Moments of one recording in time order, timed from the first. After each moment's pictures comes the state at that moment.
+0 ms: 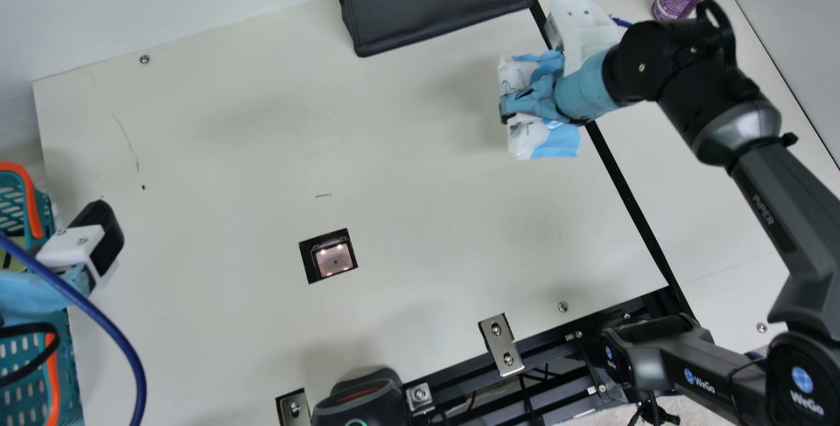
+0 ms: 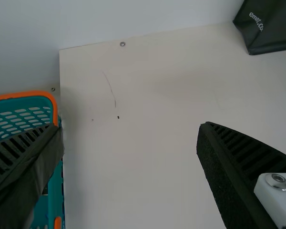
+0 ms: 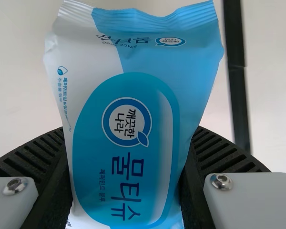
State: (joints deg) left arm -16.1 57.0 -64.1 3.0 54.9 -3.3; right arm -10.0 82.2 -59.8 10.2 52.3 -5.8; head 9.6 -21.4
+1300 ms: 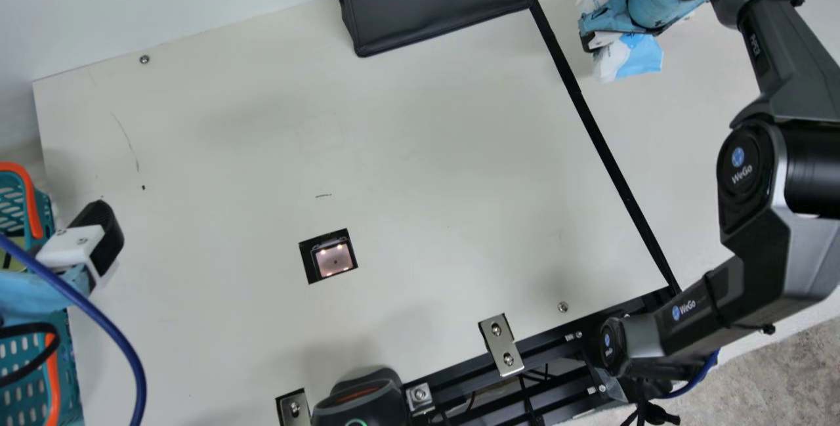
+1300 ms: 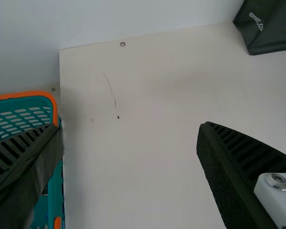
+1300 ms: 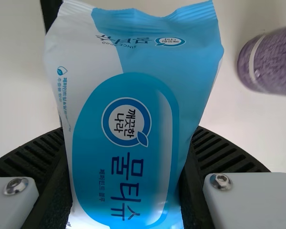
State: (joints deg) left arm -16.1 57.0 -64.1 3.0 54.9 -3.3; right arm -24.1 108.8 -88.1 0.6 55.8 -20.2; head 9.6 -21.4
